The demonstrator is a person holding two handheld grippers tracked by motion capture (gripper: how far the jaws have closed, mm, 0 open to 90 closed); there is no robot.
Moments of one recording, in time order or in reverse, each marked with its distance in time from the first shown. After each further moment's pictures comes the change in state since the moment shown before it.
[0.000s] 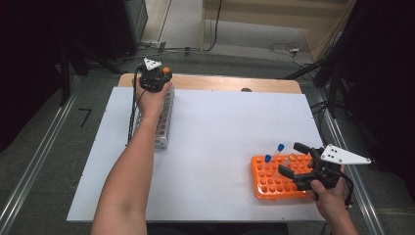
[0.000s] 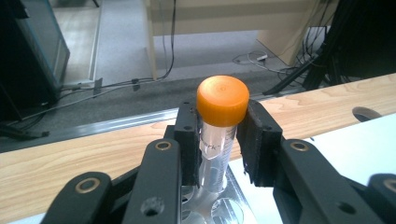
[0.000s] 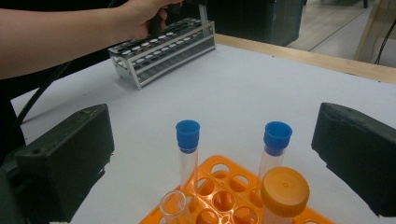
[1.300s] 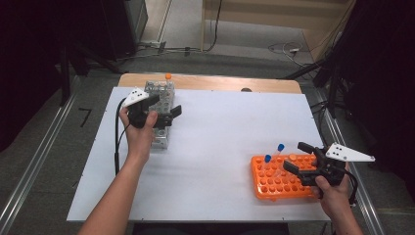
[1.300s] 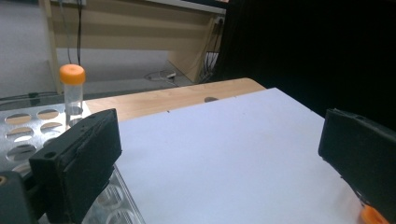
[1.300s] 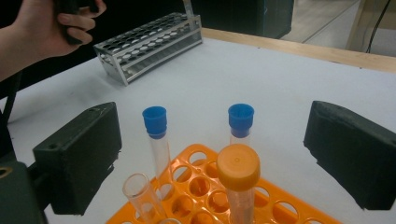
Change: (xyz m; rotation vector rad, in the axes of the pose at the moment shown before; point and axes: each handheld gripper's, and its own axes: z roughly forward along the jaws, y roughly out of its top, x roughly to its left) left arm -0.048 -0.041 -0.144 -0.097 -0.371 -0.050; right arm -0.020 -0.008 -0.006 0.015 -0.025 0.033
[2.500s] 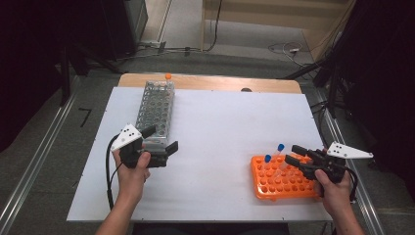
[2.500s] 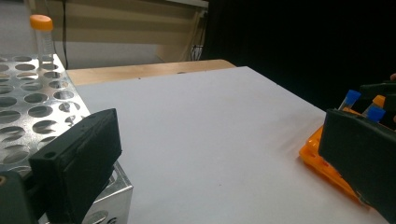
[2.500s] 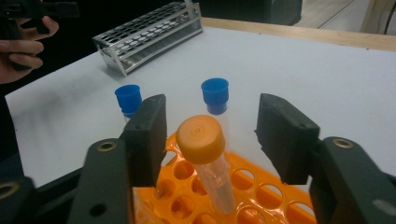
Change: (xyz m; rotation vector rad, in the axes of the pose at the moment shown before) left arm -0.045 -0.049 -0.061 0.006 -0.035 0.000; right arm -0.025 -0.013 0.003 0.025 0.048 0.029
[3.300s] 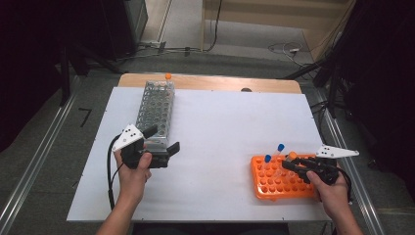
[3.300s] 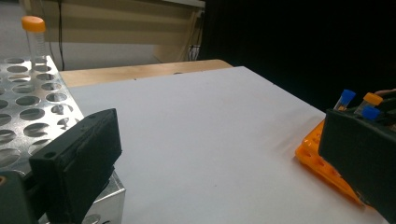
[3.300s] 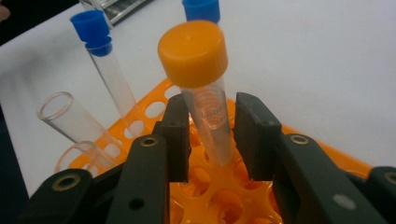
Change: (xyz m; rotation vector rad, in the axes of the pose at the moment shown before) left arm -0.004 0.001 0.001 0.000 -0.010 0.011; right arm -0.005 -0.015 0.013 0.188 -0.018 0.036
